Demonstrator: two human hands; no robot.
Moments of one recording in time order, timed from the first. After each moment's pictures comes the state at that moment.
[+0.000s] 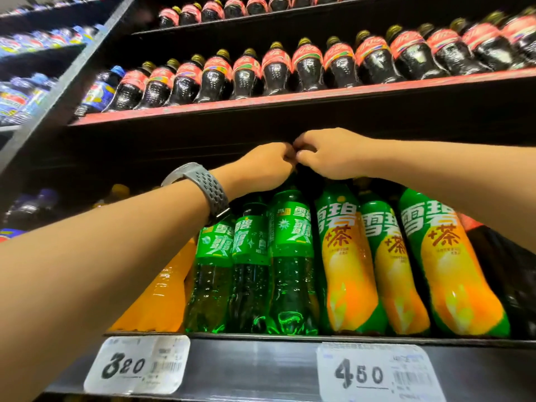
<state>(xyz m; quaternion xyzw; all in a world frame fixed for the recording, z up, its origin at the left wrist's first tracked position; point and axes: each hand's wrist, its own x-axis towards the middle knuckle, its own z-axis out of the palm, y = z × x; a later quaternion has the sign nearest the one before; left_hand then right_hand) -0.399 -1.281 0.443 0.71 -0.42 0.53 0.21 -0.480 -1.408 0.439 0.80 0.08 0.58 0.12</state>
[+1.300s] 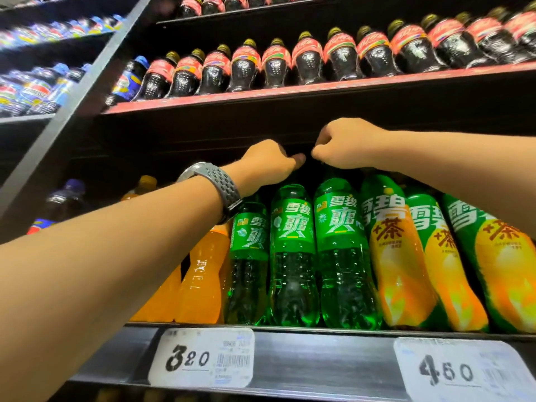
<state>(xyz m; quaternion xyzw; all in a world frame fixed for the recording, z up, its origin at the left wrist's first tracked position) -0.367 -1.237 0.439 0.72 -0.34 0.52 0.32 -0.467 -1.365 0.440 0.80 0.00 0.59 0.08</state>
